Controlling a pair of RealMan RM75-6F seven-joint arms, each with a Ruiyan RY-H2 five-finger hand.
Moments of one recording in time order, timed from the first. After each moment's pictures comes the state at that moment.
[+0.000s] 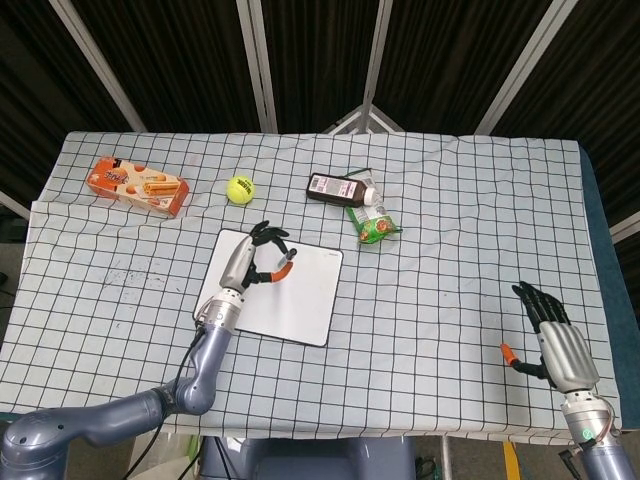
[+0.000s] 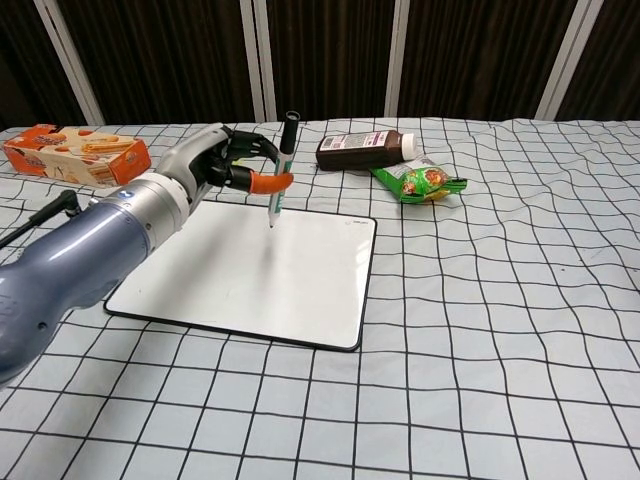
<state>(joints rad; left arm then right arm) -0.77 -1.96 -0.45 -1.17 1.04 0.96 -0.34 0.16 -1.11 0.06 -1.72 -1.43 1.30 0.16</state>
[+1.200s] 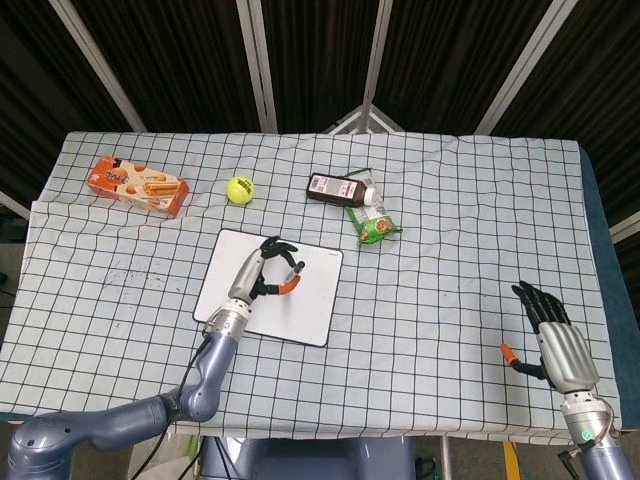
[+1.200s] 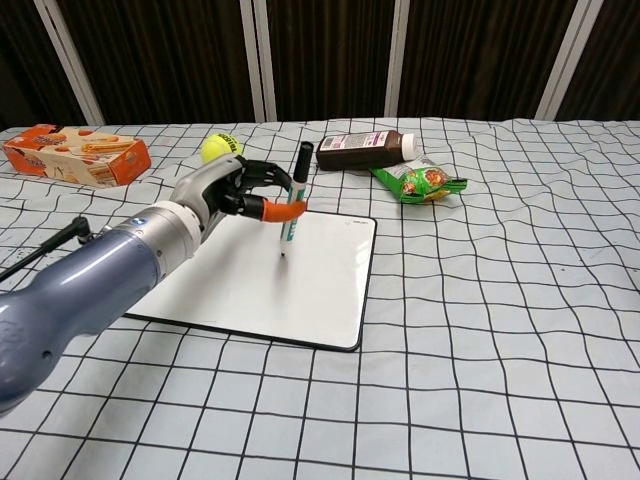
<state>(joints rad) -0.75 -1.98 -0.42 -1.17 1.04 0.93 -0.36 0.16 -1.11 0.05 -1.72 -1.44 1.32 0.14</state>
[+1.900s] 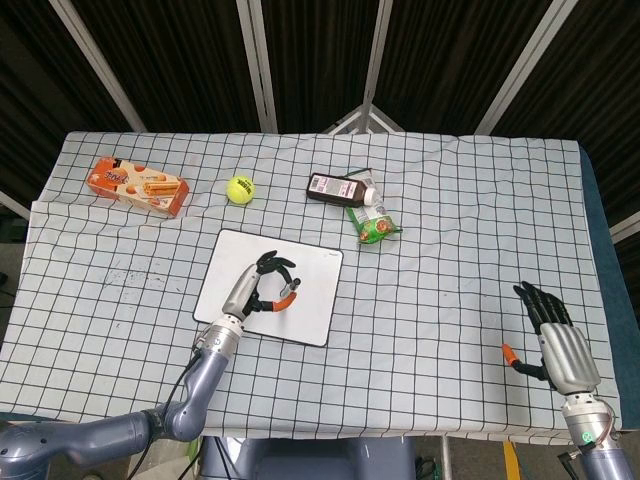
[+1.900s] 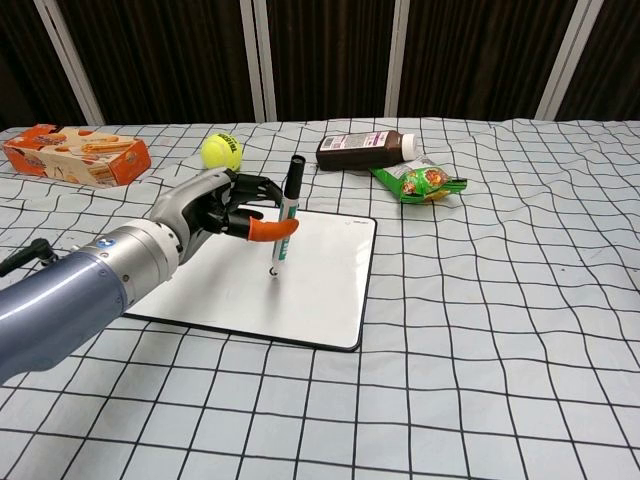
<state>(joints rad) -0.66 -1.91 -0.34 -1.33 1.08 0.96 -0.36 0.15 -1.12 0.06 -1.72 -1.44 1.33 0.13</state>
